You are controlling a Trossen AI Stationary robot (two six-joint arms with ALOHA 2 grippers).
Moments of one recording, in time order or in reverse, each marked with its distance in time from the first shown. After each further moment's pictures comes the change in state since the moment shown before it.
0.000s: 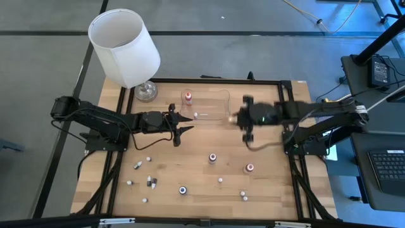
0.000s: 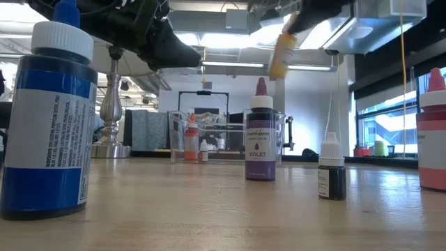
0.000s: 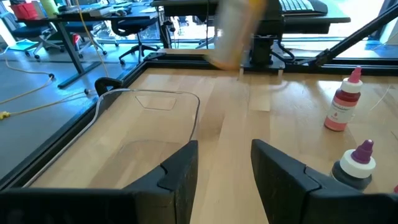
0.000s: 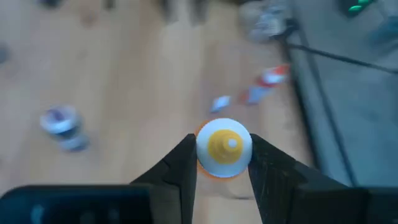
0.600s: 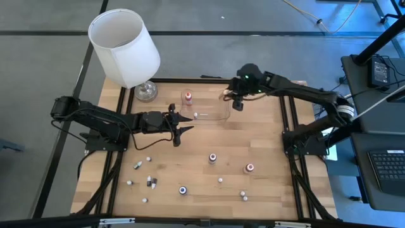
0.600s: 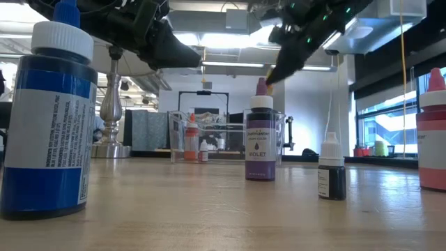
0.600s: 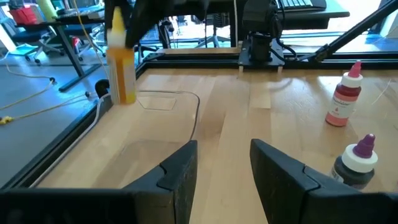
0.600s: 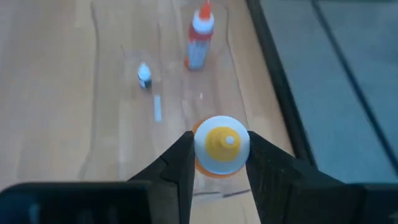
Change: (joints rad) left arm 0.000 0.000 0.000 -0.004 -0.001 0.028; right arm -0.549 0.247 -0.007 0.173 -0.427 -0.163
